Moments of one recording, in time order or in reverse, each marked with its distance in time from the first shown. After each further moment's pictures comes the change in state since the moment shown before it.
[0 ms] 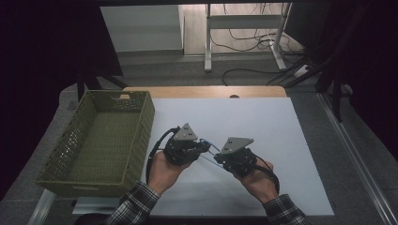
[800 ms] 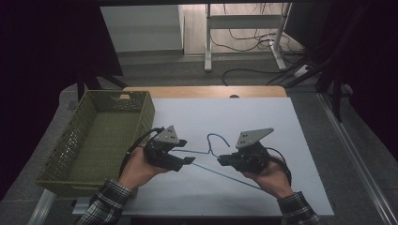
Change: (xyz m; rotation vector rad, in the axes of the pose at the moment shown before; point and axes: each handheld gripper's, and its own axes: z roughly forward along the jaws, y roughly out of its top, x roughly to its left) left arm 0.021 -0.016 -0.034 0.159 -0.046 0.142; right arm -0.023 0.000 -0.034 -0.092 0.291 0.067
